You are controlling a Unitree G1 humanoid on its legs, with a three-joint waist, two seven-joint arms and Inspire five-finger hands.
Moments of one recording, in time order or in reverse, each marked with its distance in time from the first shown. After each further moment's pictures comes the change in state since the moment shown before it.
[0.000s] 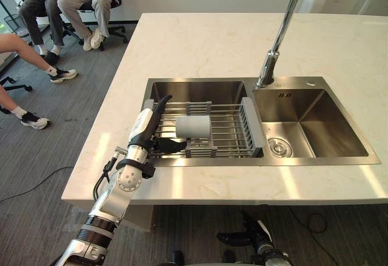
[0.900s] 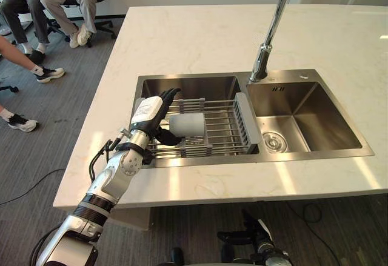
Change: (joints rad) left arm -0.187 0.105 -0.121 0.083 0.175 0.018 -0.028; right arm -0.004 0.001 -0.009 0.001 0.000 -0.001 -0.002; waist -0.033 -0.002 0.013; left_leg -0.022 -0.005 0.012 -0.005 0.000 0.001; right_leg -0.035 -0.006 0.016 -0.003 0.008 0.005
